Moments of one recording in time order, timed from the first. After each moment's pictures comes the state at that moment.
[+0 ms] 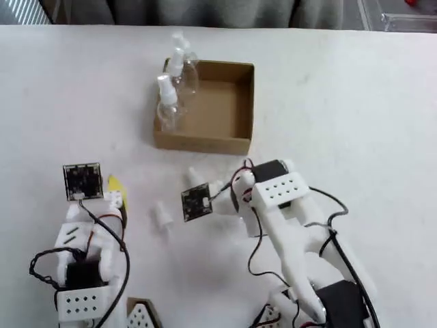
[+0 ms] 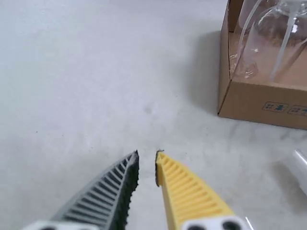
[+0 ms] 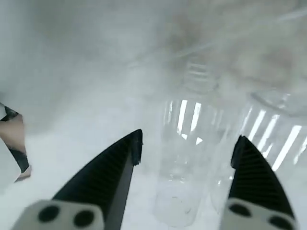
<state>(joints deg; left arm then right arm) -12.8 -97.1 97.6 42.1 1.4 -23.8 -18.3 42.5 73.9 80.3</state>
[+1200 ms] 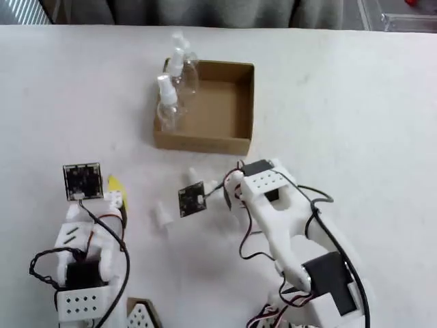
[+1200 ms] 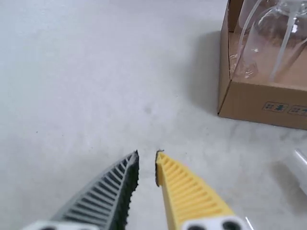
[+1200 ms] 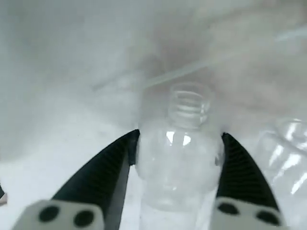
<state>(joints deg) -12.8 -97.1 97.6 42.1 1.4 -24.8 -6.2 42.5 62.5 77.6</state>
